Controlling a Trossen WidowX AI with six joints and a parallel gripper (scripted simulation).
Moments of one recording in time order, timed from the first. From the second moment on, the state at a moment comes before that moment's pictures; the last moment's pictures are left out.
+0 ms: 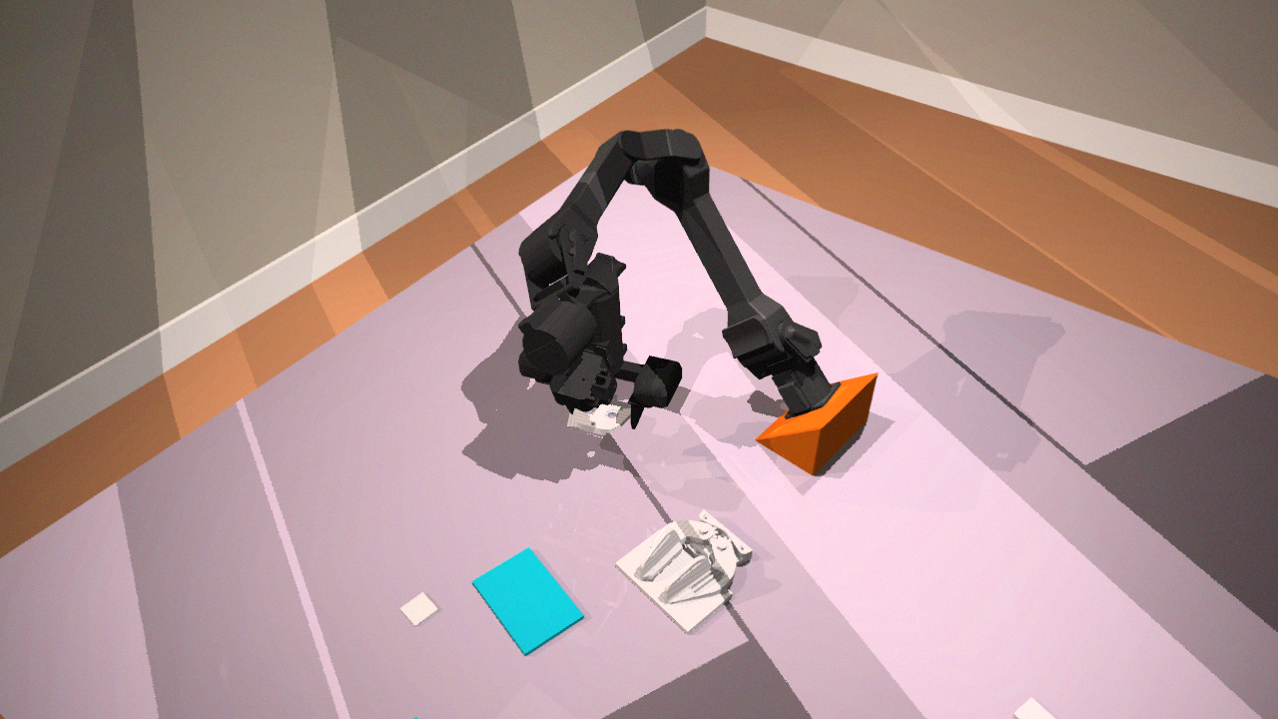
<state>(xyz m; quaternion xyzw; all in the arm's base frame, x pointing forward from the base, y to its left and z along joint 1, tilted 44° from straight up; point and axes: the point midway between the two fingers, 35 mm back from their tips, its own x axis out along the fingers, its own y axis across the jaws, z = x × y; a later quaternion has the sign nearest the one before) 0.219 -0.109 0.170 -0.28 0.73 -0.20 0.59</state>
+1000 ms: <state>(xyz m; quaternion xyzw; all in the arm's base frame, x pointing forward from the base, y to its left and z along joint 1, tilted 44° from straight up) 0.257 -0.044 0.105 -0.21 0.70 -0.29 0.62</state>
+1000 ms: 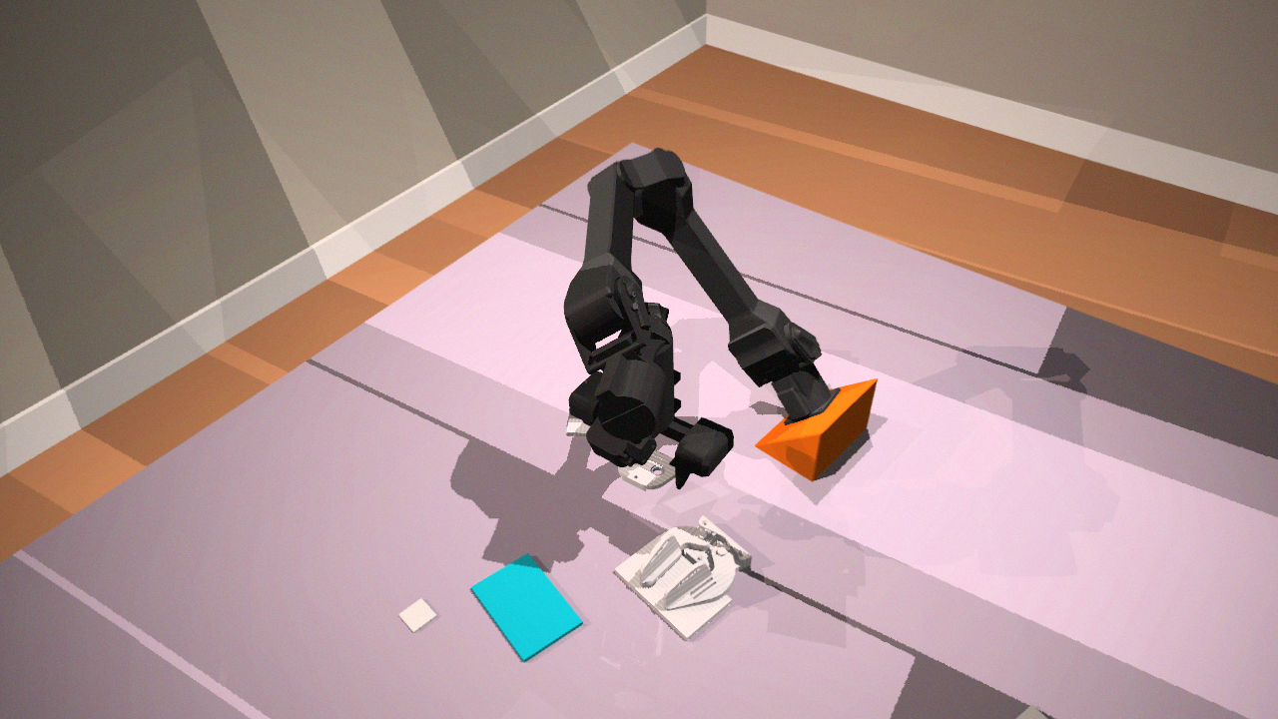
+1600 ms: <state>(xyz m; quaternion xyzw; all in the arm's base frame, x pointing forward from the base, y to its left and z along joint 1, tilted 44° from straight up) 0.261 -0.002 0.063 -0.16 0.67 -0.35 0.63</state>
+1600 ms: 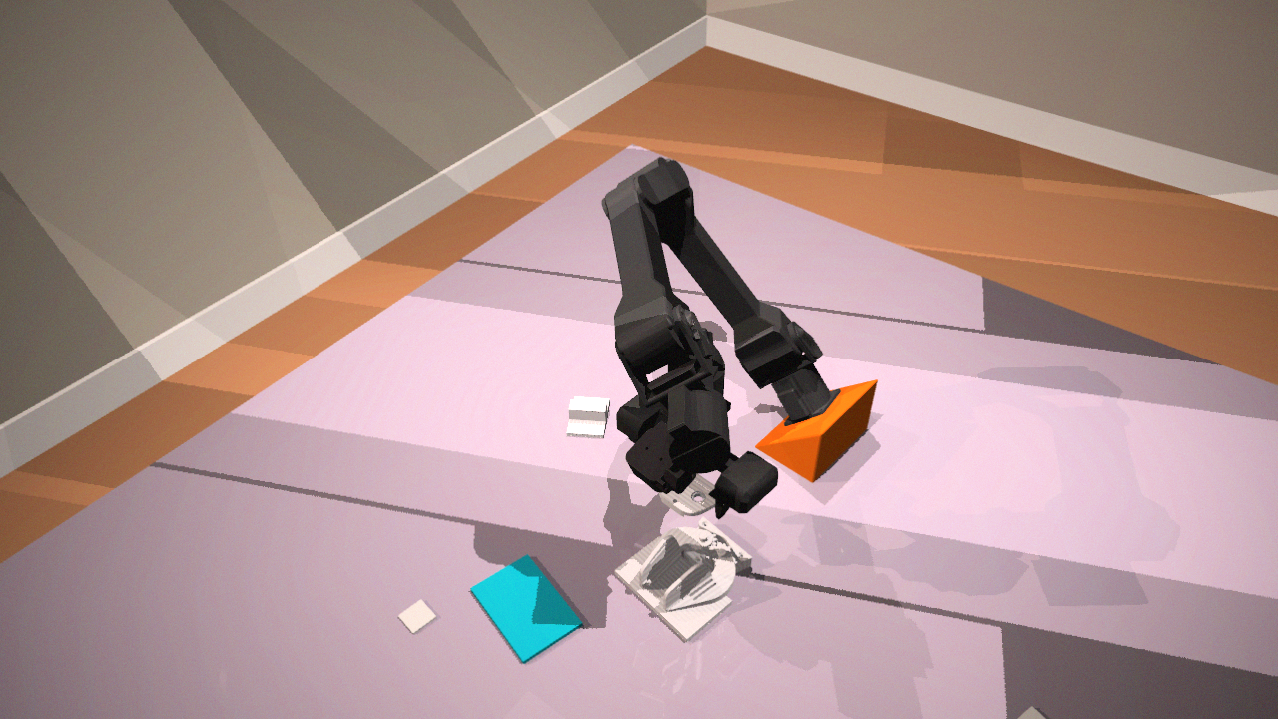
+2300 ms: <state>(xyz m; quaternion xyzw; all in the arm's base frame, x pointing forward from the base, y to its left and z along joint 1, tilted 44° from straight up) 0.259 0.015 0.043 -0.15 0.66 -0.38 0.63</state>
